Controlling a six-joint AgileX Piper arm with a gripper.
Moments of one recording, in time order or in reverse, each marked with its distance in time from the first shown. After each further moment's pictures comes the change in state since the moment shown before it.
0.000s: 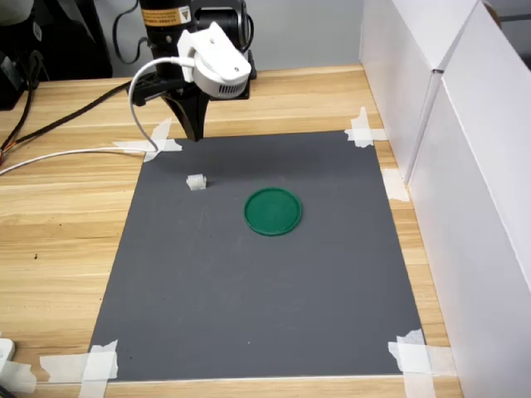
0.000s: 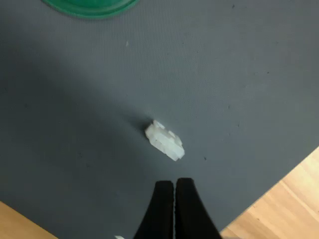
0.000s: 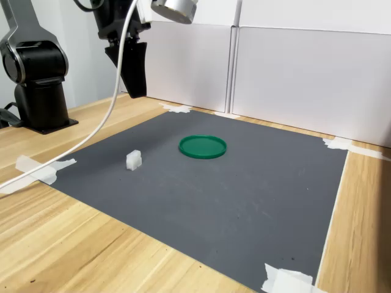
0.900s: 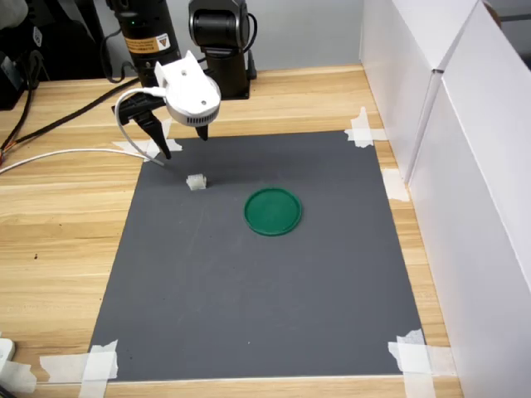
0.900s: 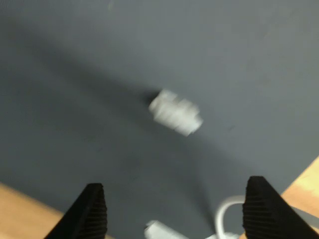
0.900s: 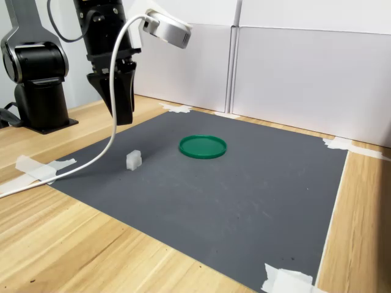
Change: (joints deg) arm -4.9 3.8 0.0 1.7 3.9 6.8
